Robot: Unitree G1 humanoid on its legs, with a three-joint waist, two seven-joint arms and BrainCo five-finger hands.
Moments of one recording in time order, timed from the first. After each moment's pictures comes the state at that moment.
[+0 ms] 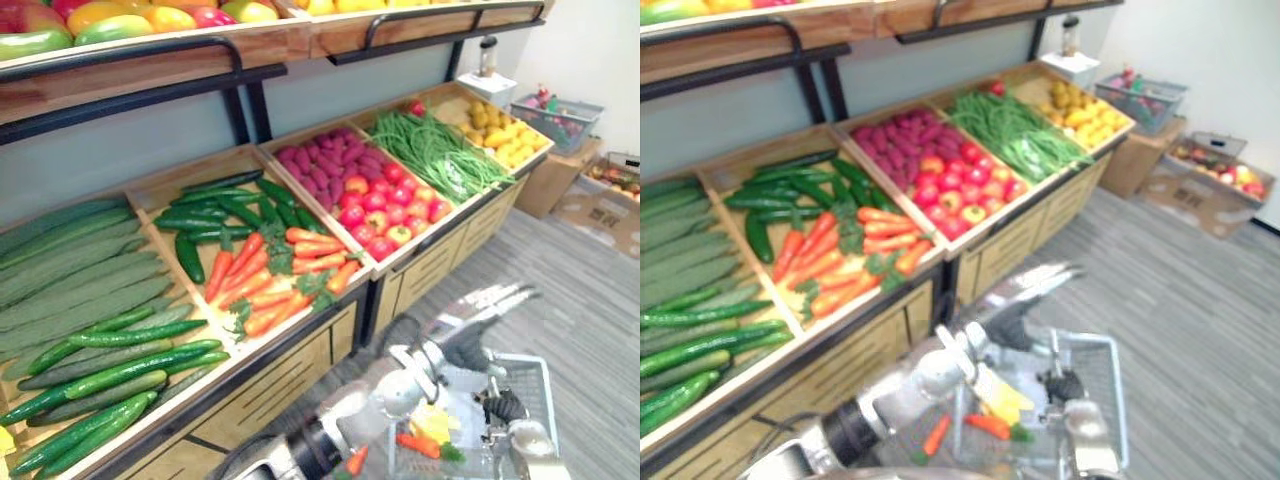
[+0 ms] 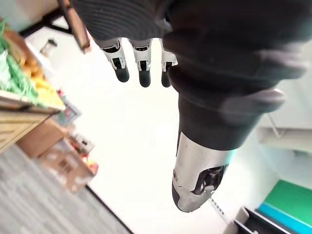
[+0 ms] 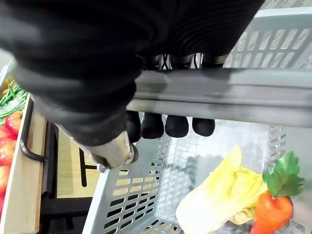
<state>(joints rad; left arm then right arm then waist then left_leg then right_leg) -0.30 0.09 -0.79 0.03 0.48 -0.21 0.15 0.11 -0.14 -0.18 0.48 -0.15 0.20 0.00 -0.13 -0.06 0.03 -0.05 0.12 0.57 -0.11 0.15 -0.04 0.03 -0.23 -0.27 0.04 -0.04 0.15</state>
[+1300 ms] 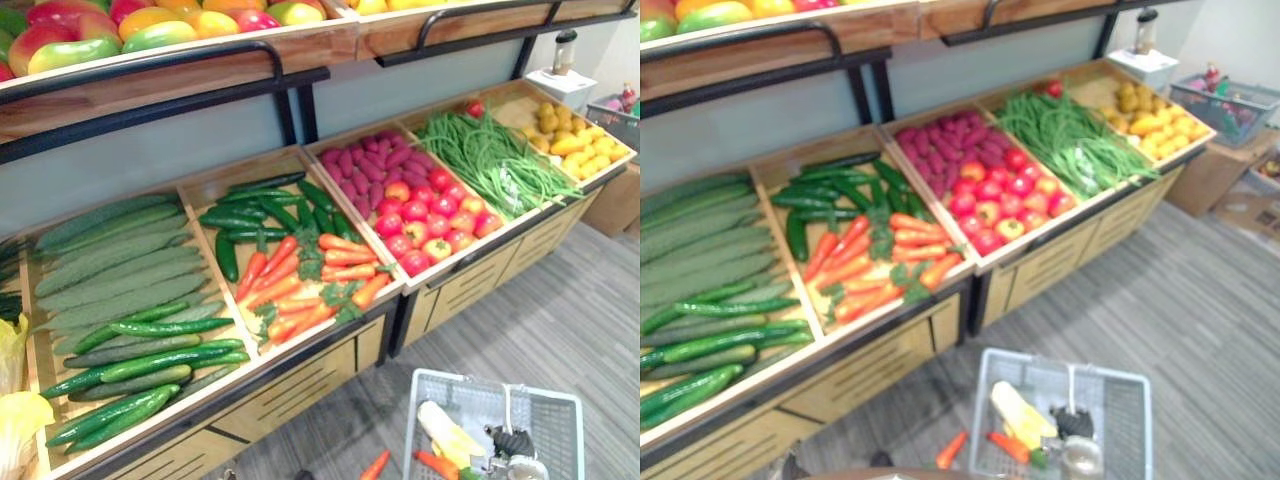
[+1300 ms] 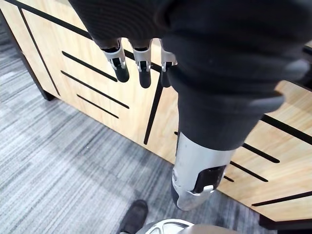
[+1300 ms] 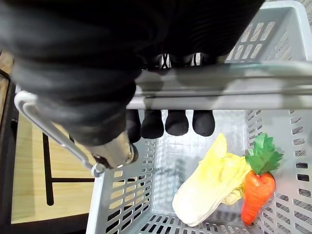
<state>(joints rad) 0.26 0.11 0.07 0.90 0.57 0.01 0.43 0.11 -0.04 -0.36 0.75 -0.15 0.02 -0.20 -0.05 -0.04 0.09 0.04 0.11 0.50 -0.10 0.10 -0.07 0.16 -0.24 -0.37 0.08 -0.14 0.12</state>
